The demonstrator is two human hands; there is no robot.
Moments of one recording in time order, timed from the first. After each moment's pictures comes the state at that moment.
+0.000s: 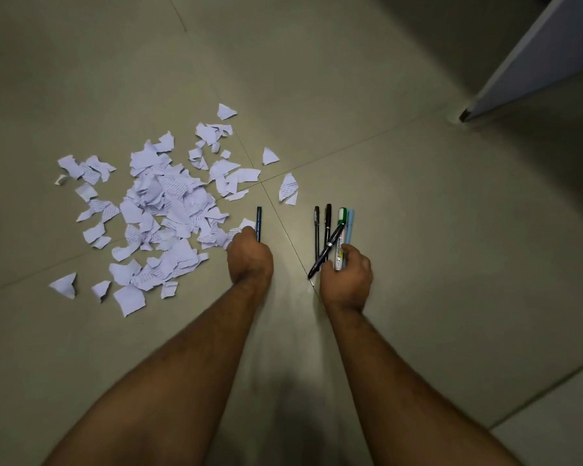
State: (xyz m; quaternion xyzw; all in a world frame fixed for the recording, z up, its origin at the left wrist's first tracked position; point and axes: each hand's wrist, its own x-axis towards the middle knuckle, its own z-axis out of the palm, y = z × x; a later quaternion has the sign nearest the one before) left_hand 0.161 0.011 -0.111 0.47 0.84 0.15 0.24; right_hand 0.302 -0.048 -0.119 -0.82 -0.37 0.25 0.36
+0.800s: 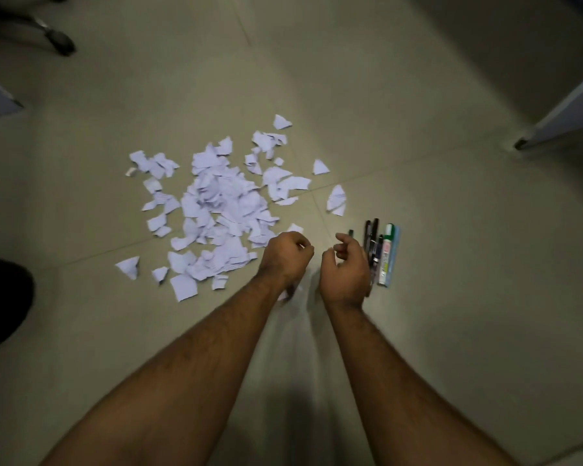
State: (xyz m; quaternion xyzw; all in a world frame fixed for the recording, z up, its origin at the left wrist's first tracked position) left_hand 0.119 -0.001 -0.071 0.53 0.73 0.20 0.38; right_hand 0.223 -0.033 -0.083 -0.74 -0.41 0.28 0.45
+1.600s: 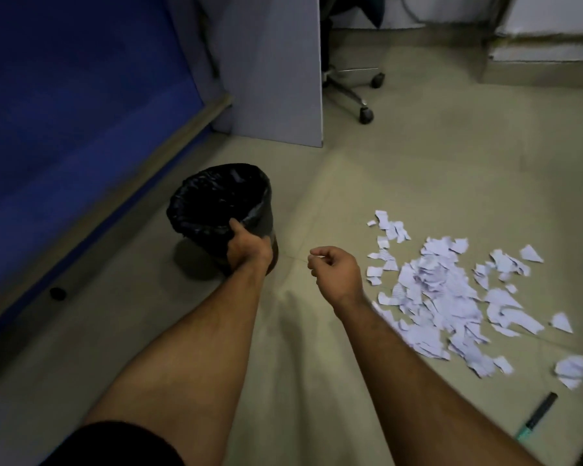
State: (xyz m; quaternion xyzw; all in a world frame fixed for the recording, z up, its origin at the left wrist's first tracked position) left_hand -0.264 -0.145 0.095 0.01 0.95 0.28 0.10; right_hand -0.124 -0.077 0.057 -0.42 -0.63 0.62 0.21
